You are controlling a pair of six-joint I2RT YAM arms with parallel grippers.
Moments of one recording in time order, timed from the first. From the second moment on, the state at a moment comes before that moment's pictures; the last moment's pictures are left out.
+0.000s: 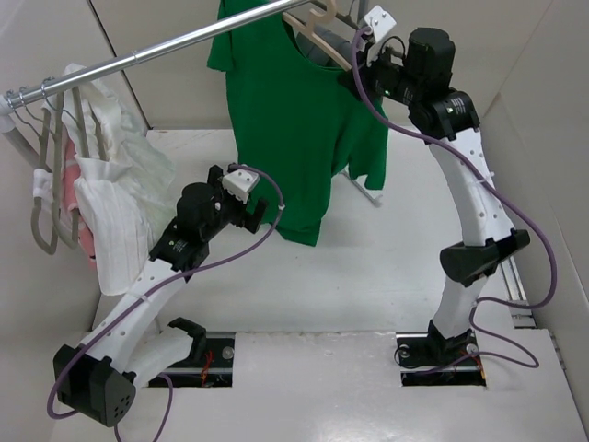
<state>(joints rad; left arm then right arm) -0.42 0.94 0.79 -0.13 0.14 0.23 0.39 1.85 2.41 -0.66 -0.39 -0.24</state>
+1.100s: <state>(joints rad) -0.42 0.94 0.73 -0.11 0.17 0.26 0.45 1.73 2.00 -0.38 -0.21 -0.23</state>
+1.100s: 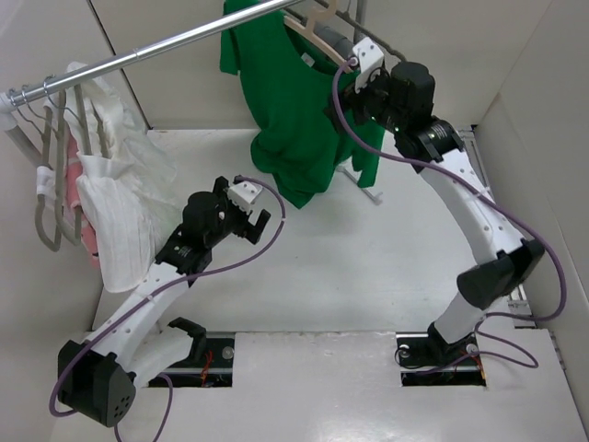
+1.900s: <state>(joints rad) -0.42 0.81 0.26 0.13 0.16 0.32 0.47 0.65 0.58 -0.53 0.30 0.01</state>
